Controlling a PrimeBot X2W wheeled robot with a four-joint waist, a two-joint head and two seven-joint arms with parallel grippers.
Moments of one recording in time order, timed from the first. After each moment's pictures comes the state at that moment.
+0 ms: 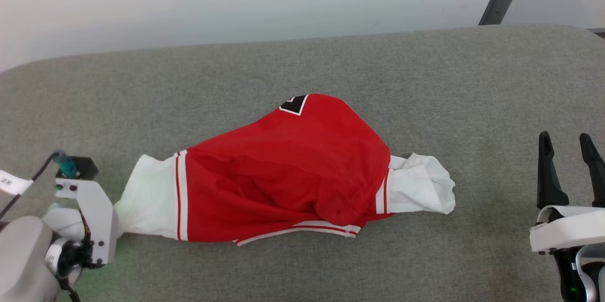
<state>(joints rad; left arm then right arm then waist) -0.55 0.67 -0.50 0.63 -0.76 -0.05 0.72 -0.18 -0.12 -0.15 0.07 0.23 0.13 -0.13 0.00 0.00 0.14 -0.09</state>
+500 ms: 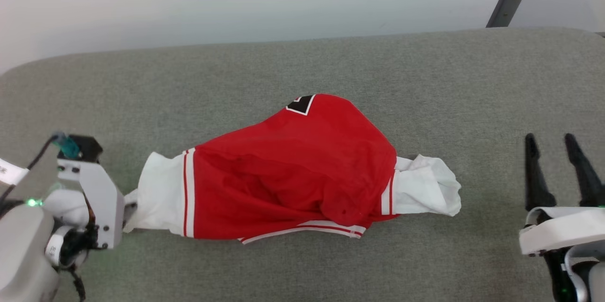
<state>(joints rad) -0.54 0.70 -0.49 0.48 -0.77 -0.02 0.69 -0.17 -0.13 -0.11 0.07 0.25 0.13 -0.12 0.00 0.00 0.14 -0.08</state>
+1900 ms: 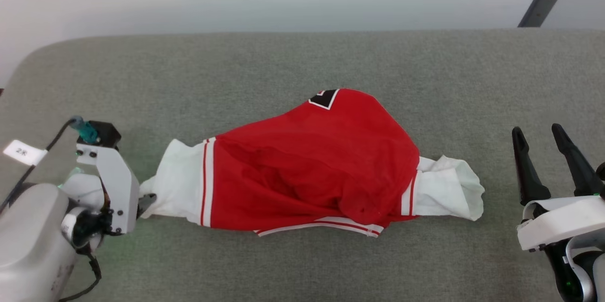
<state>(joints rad) -0.66 0.63 -0.56 0.63 -0.82 -0.12 0.67 -0.19 -0.19 -0.03 0.03 0.28 0.13 -0.04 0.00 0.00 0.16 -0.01</state>
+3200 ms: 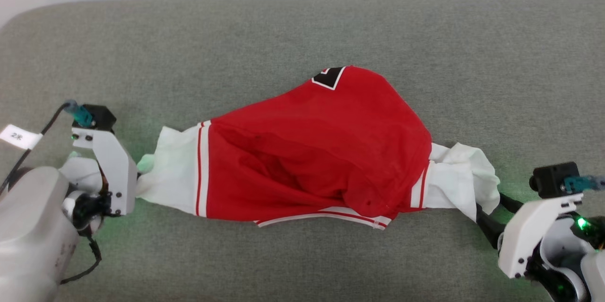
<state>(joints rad) -0.78 0.59 -0.65 0.80 -0.86 -0.13 0.58 -0.22 -0.32 0.15 0.15 0.50 0.13 0.49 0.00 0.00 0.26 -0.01</state>
